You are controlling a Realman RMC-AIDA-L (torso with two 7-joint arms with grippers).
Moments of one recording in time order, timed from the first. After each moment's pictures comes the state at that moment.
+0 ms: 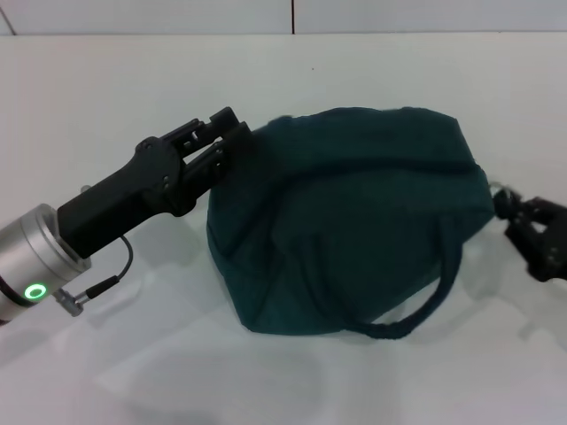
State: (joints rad) left arm -0.43 -2.07 0.91 0.21 1.28 1.73 -1.11; right arm 0.28 2.01 -1.51 -0.19 -0.66 -1.52 0.78
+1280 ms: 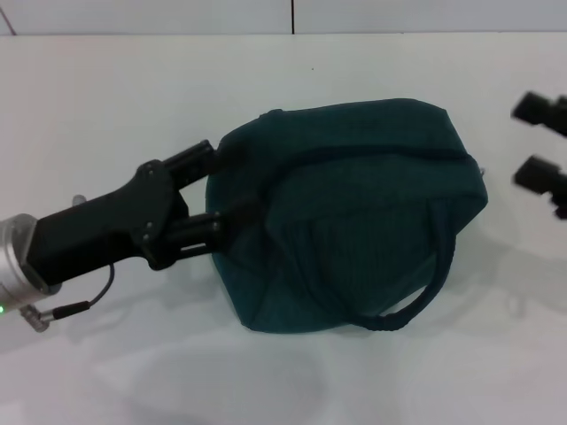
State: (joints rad) left arm -0.40 -2.05 0.90 0.39 1.45 1.91 -1.23; right arm 0.39 1.87 -1.42 -0.40 -0.86 -1.86 1.09
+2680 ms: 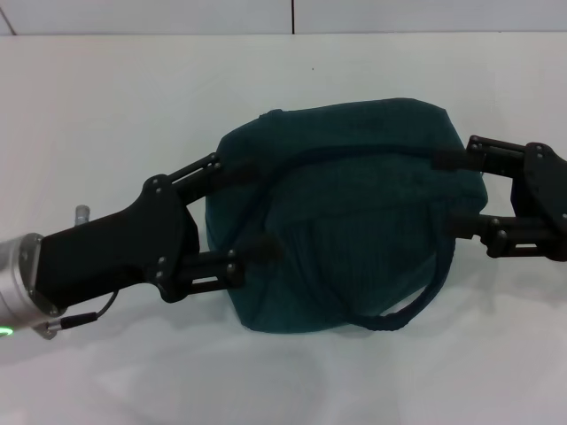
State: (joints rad) left arm -0.37 -2.08 0.90 0.45 1.49 1.94 -1.06; right arm 0.51 1.86 -1.42 -0.45 -1.08 -1.80 1.22
